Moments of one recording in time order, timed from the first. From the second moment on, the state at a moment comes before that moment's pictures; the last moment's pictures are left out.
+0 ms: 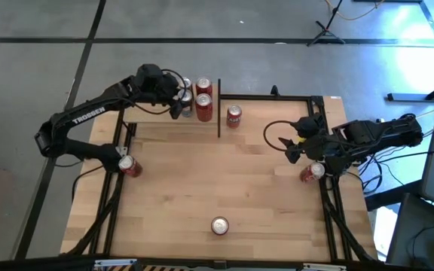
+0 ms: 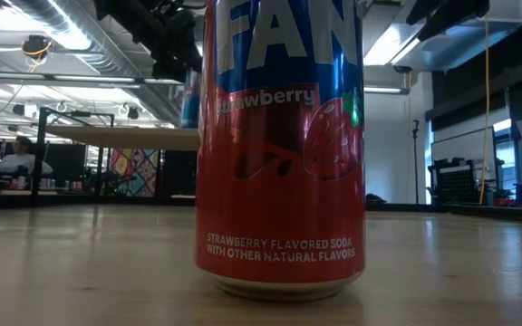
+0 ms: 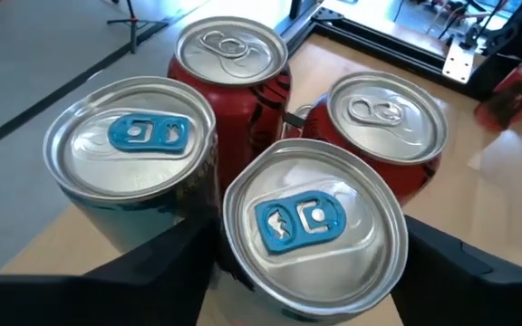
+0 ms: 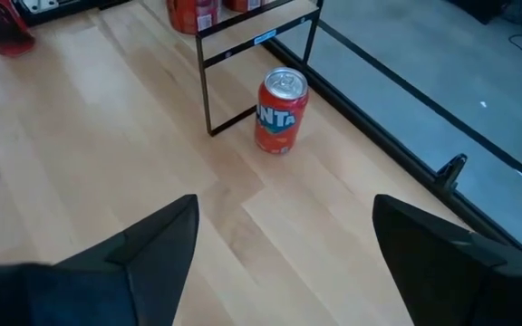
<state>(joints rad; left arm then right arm) 0.66 1.20 1.10 -0.48 0.17 -0.02 0.29 1.02 1.22 -1.15 0.71 0.69</state>
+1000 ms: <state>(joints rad) 0.40 1.05 1.21 -0.57 0.24 -0.15 0.29 1.02 1.22 -1.22 0.50 0.71</state>
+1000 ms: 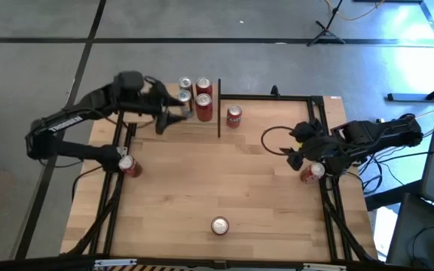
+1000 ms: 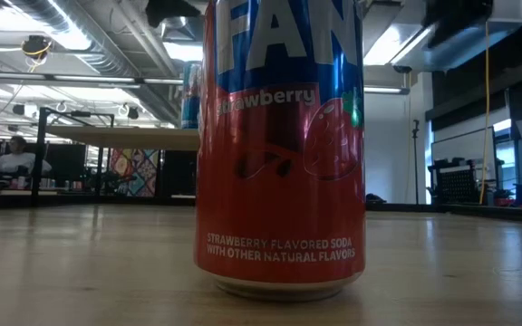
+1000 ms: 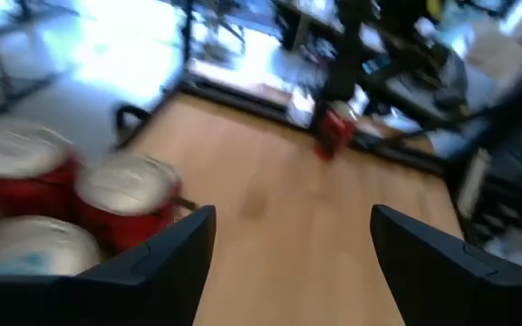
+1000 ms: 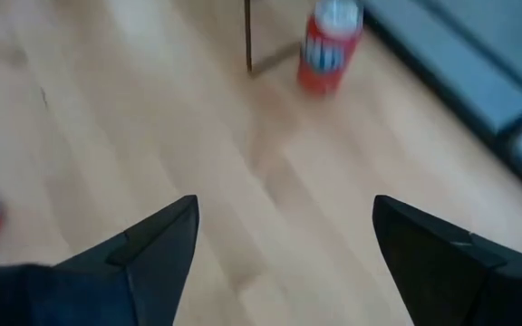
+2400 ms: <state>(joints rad) 0.09 1.14 1.17 -1.51 0.02 -0.50 0.29 1.10 1.22 -1.28 0.49 0.76</state>
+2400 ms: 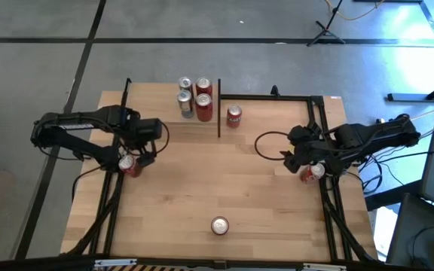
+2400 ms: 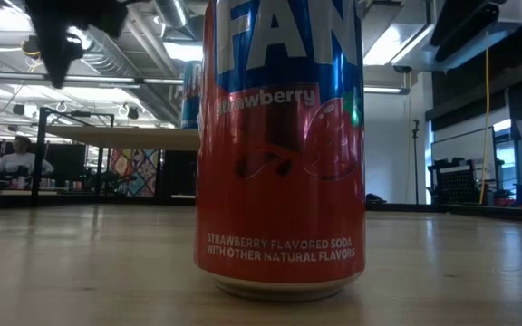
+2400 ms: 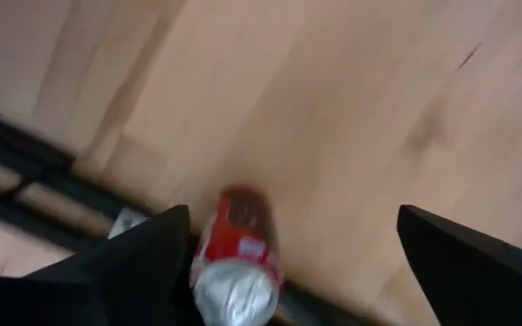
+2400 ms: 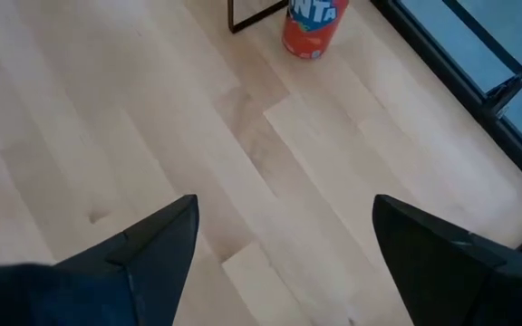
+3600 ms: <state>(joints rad) 0.04 0.92 0.86 -1.57 0.03 -0.26 0.29 1.10 1.22 -1.27 0.51 0.78</state>
